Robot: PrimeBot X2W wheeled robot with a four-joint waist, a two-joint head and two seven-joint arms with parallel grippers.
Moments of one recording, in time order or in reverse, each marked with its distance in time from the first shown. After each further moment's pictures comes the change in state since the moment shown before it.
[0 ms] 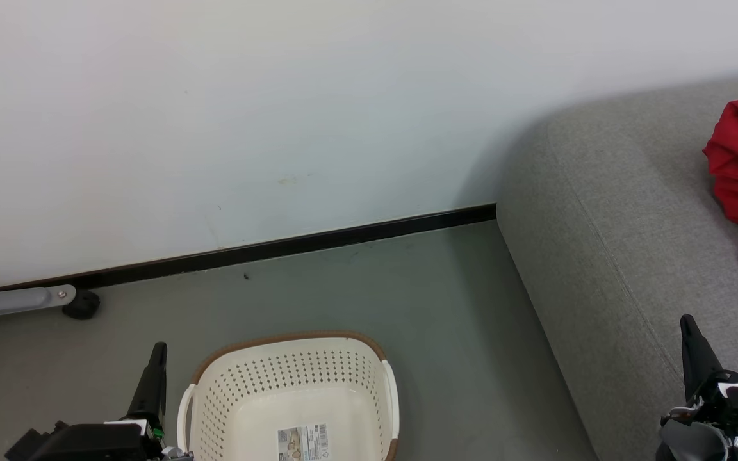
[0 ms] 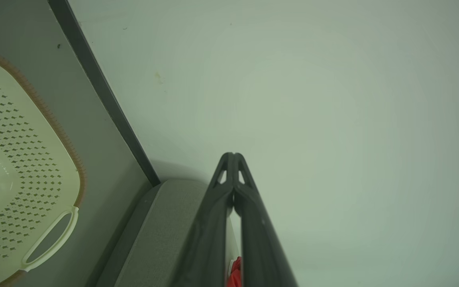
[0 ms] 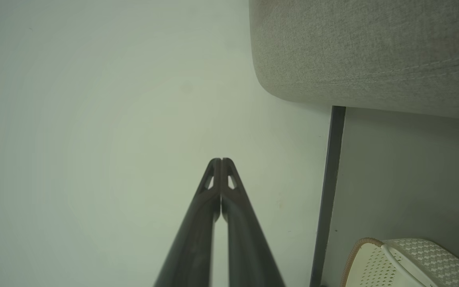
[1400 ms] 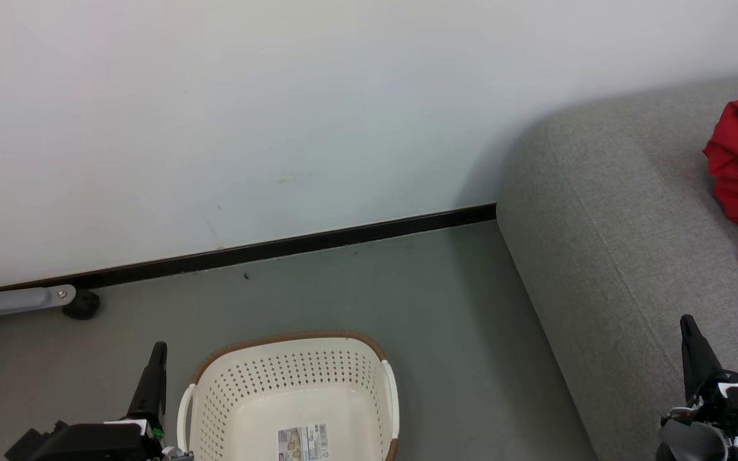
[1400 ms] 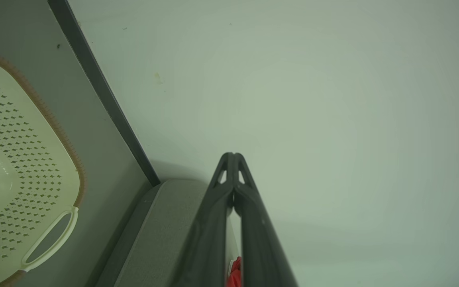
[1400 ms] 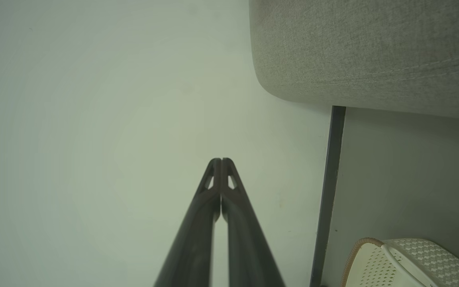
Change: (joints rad) left arm 0.000 0.000 0.000 -0.001 0.000 0.000 0.000; right arm 0.000 0.000 0.000 0.000 0.000 0.000 0.000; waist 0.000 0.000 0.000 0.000
